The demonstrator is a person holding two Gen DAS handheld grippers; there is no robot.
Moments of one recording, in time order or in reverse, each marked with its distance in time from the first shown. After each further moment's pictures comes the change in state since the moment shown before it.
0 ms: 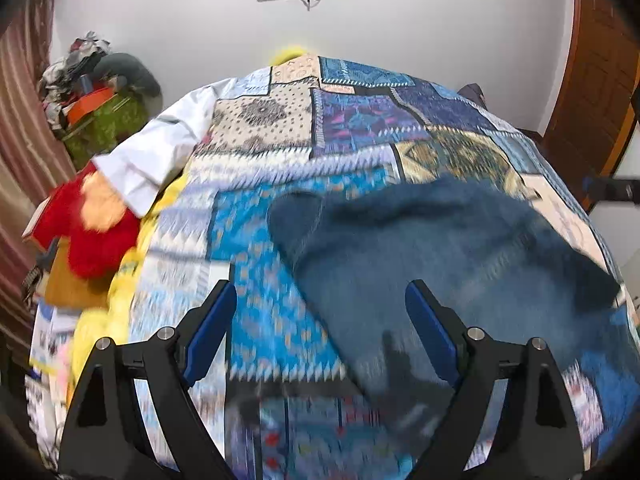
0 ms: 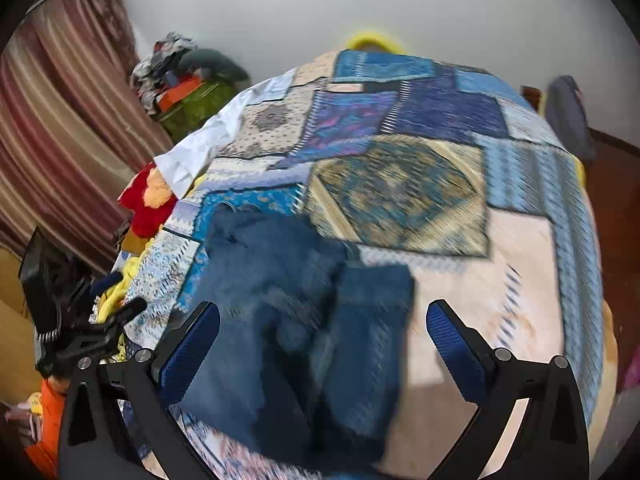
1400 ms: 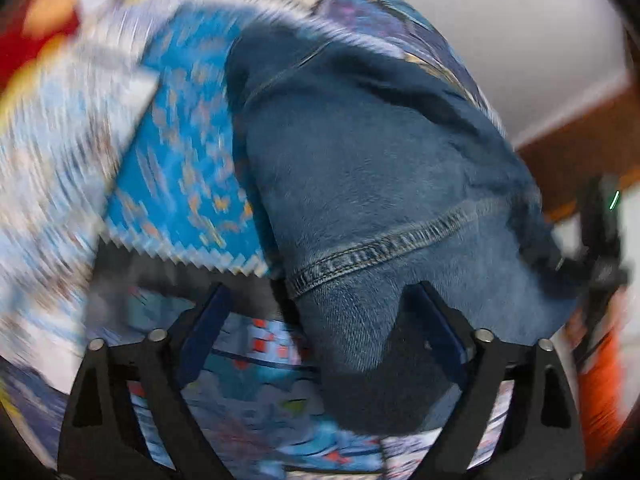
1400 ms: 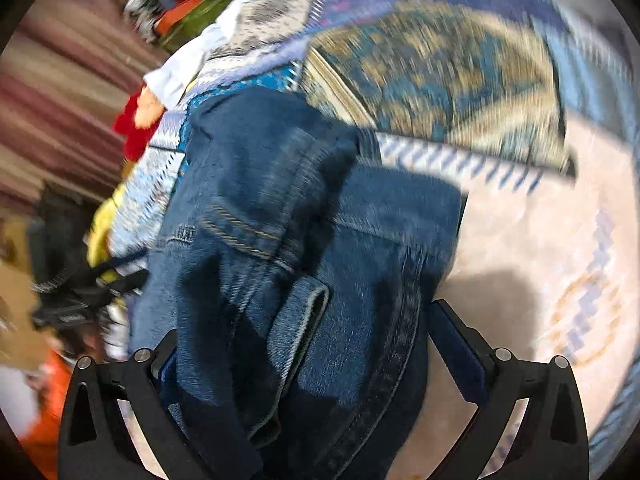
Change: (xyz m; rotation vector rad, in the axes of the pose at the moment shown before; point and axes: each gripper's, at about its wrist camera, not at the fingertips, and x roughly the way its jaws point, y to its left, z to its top) left arm 0.073 0.019 -0.076 -0.462 0.349 -0.395; right arm 0.092 -0.054 -0.043 0.119 0.373 0.144
